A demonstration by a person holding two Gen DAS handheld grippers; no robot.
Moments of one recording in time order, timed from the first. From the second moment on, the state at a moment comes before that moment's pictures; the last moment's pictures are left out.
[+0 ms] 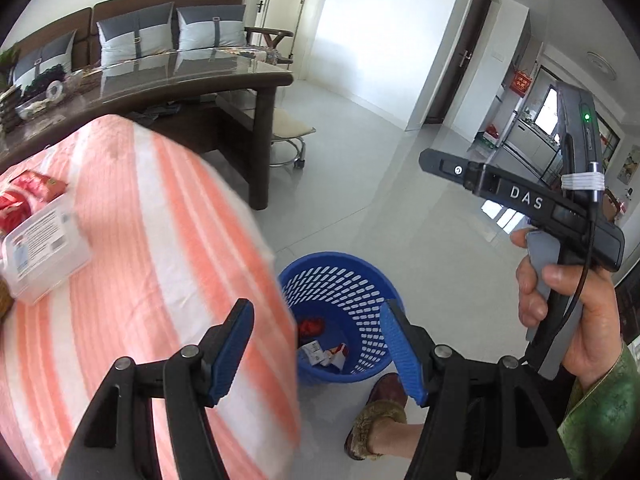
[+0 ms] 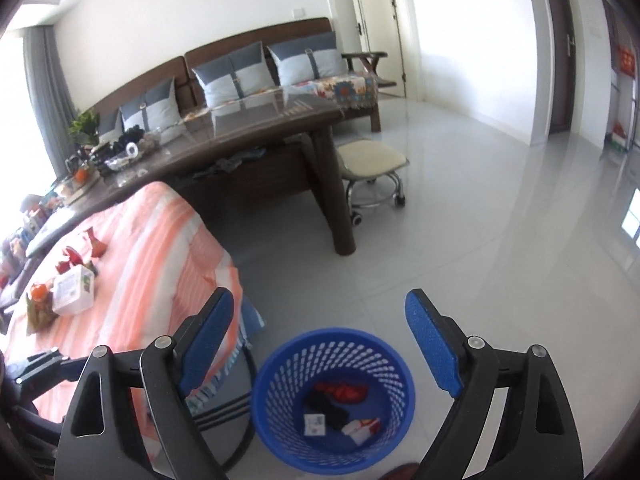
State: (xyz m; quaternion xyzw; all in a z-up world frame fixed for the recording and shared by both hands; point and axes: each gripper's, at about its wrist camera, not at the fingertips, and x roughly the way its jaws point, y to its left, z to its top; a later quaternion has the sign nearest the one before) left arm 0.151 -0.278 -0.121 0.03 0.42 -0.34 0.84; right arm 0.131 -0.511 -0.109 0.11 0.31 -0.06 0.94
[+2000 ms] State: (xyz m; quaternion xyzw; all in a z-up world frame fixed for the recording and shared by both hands) left arm 0.200 0.039 -0.137 -0.03 0.46 -0.06 0.89; right arm 0.136 -0.202 -0.174 -0.06 0.40 0.20 0.89
